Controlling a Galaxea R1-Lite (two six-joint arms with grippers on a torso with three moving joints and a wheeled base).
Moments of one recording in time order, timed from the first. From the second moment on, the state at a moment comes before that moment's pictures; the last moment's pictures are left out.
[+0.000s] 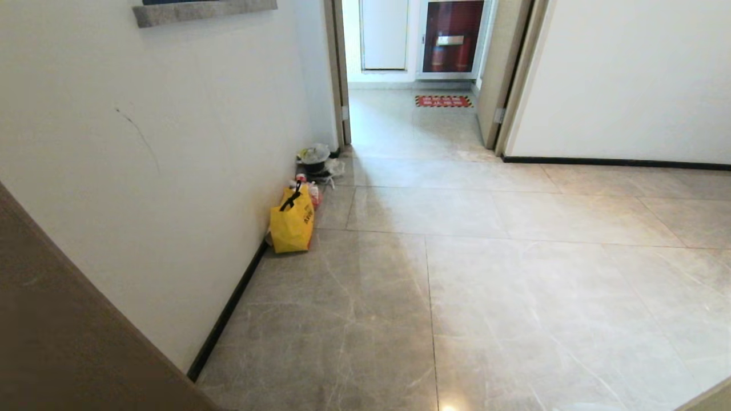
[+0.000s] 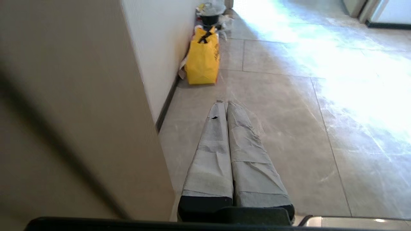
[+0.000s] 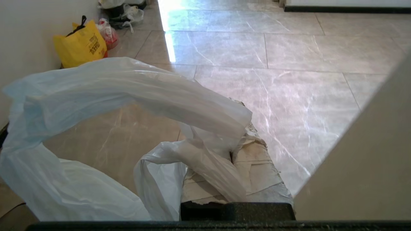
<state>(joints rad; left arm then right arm) 0.00 0.00 0.00 0.00 0.00 -0.01 0.00 0.00 -0.01 0.03 0.00 -0.01</state>
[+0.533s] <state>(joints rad) 0.00 0.00 0.00 0.00 0.00 -0.01 0.00 0.00 -0.01 0.03 0.00 -0.01</state>
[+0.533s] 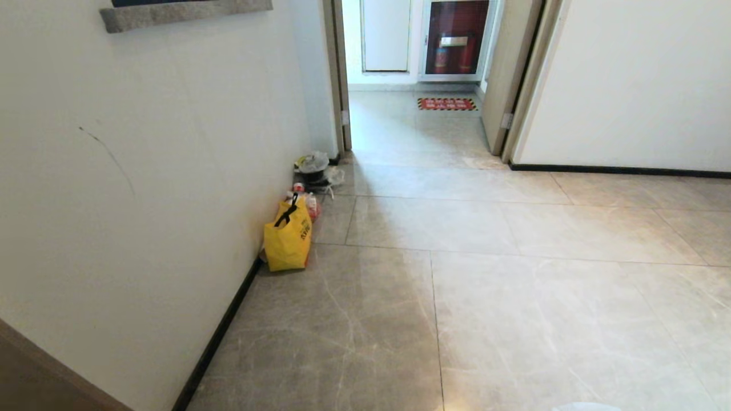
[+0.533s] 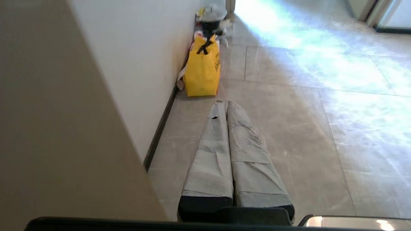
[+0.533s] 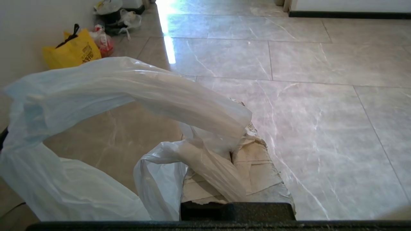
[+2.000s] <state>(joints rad) 0.00 0.00 0.00 0.01 0.00 -0.01 0.00 0.00 -0.01 0.03 0.00 -0.01</state>
